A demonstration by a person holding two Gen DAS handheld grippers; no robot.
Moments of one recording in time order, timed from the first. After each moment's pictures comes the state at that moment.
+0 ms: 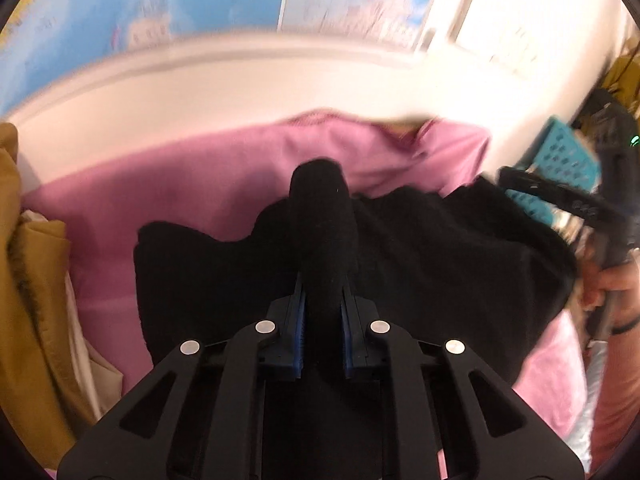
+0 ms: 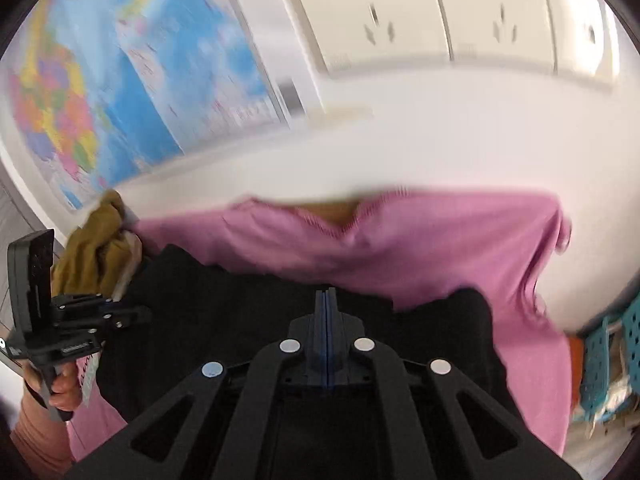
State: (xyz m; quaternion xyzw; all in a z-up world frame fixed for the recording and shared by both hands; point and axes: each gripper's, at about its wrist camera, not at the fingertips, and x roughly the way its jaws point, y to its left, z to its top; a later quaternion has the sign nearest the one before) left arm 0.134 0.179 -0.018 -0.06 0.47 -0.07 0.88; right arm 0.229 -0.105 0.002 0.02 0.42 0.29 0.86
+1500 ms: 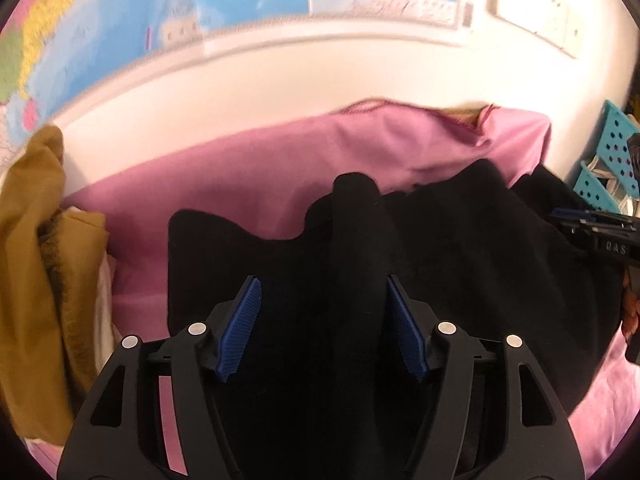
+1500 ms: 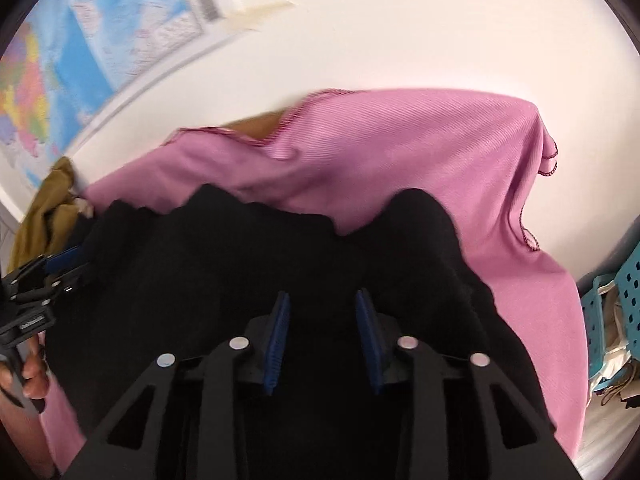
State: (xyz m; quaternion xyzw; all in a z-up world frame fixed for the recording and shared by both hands) left arm 0.138 0.165 -0.043 0.00 0.45 0.04 0.89; right arm 0.233 -0.124 -0.058 0.01 0.45 0.23 0.86
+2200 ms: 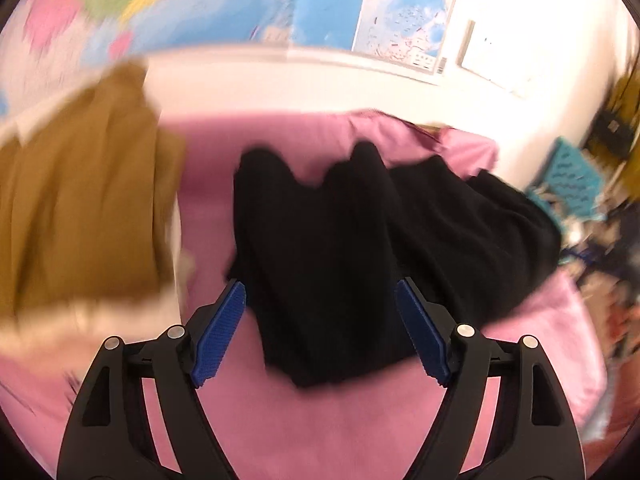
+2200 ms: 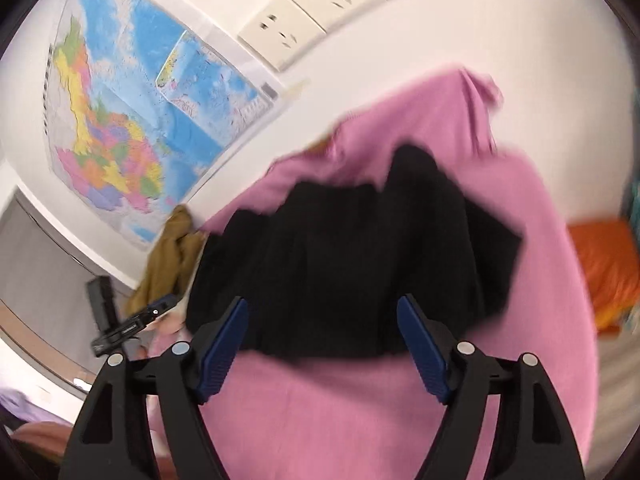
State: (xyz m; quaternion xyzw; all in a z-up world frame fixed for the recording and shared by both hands) left arm 0.000 0.216 -0.019 -0.11 0.40 -0.03 0.91; right arm 0.087 -0.238 -0.032 0.23 0.42 0.34 0.81
